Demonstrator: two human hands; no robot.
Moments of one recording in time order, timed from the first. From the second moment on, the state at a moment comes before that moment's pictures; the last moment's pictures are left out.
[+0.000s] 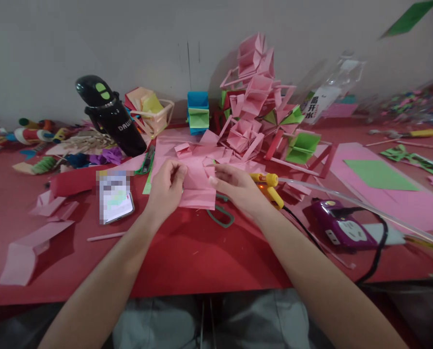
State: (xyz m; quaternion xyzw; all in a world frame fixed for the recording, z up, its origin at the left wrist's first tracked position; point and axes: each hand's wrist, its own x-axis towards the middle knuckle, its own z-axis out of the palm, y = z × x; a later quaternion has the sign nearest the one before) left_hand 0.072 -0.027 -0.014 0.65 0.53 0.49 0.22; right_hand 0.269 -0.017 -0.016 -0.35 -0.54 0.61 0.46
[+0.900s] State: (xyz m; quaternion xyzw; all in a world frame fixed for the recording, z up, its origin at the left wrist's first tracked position) left_hand 0.069 -0.029 -0.006 0.74 0.41 0.49 0.23; right_hand 0.273 -0.021 -0.013 -0.37 -0.76 0.29 0.45
